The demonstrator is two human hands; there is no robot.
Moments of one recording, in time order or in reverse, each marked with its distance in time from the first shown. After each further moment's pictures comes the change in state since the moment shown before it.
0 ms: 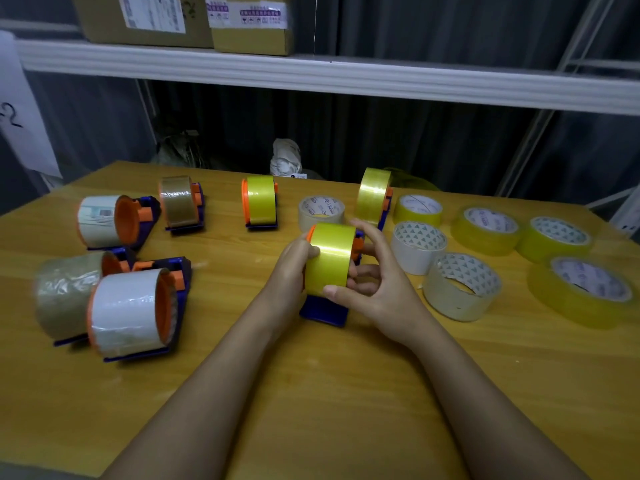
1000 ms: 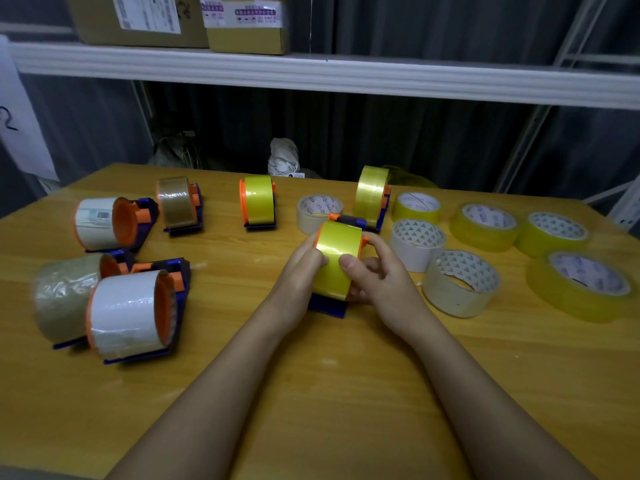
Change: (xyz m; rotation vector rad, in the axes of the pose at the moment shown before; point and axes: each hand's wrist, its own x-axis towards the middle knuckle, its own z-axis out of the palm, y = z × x) left_hand -0.006 -0.001 0.005 0.162 -0.062 0.086; right_hand 0.005 0.002 0.003 0.151 0.098 0.188
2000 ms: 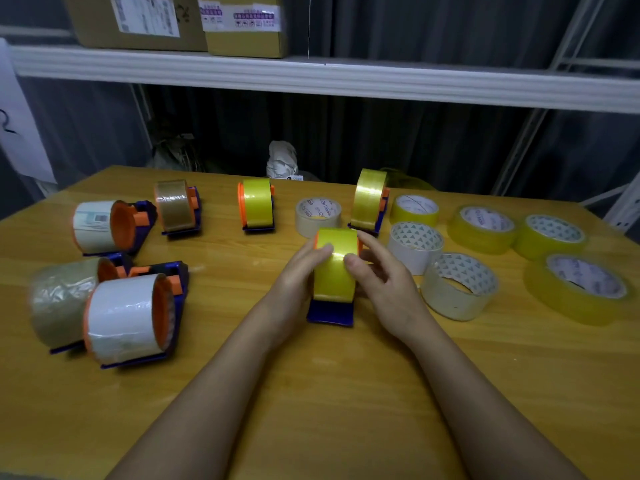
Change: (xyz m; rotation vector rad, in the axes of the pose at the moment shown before) left_hand 0.001 0.002 -0.002 -0.225 -0.096 -0.119; right_hand -0.001 0.001 -0.003 -0.113 0.045 -0.103
